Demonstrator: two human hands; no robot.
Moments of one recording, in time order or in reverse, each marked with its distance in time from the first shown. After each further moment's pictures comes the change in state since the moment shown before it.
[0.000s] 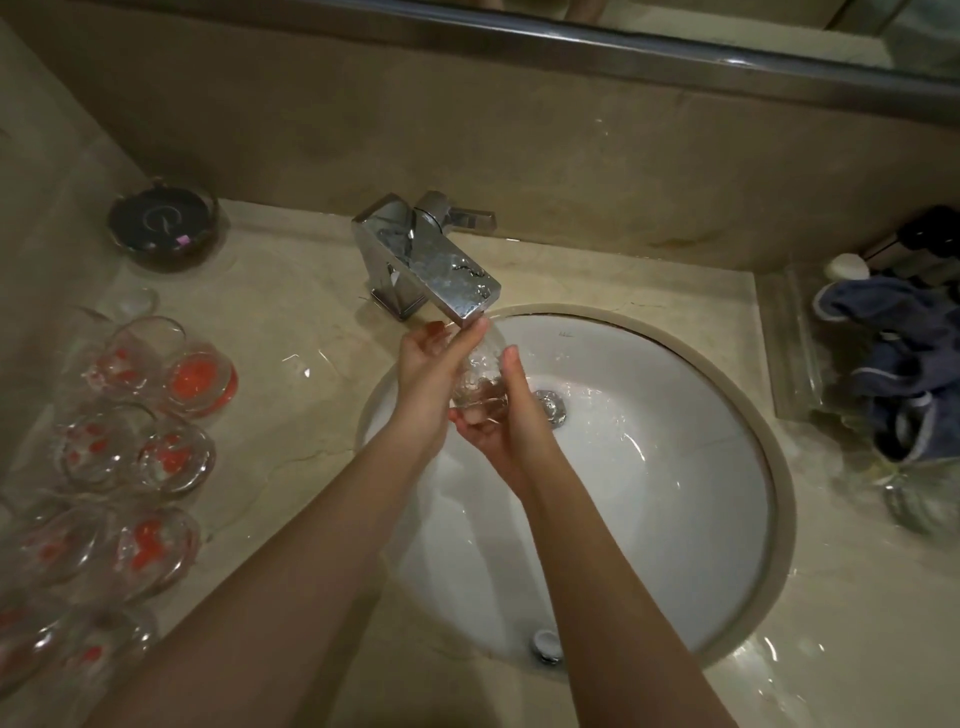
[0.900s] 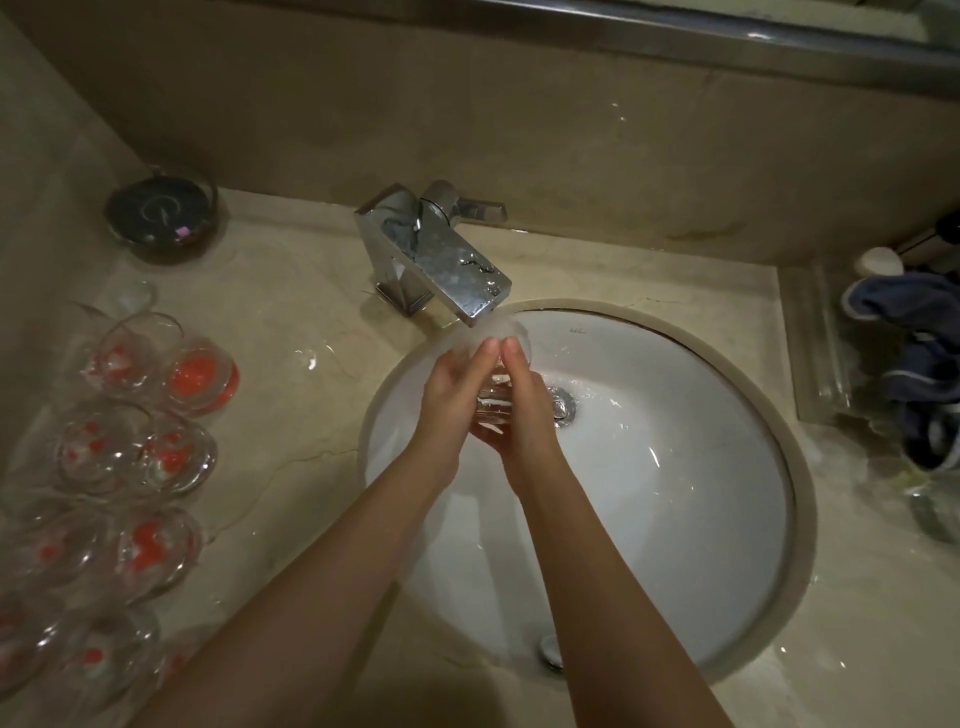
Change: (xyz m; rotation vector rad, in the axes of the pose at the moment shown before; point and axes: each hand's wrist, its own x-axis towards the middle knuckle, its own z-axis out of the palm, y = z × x) left_hand 0.001 -0.030 -0.003 0.112 -0.092 0.008; right_hand 0.018 0.010 -0.002 -0.037 0.101 -0.066
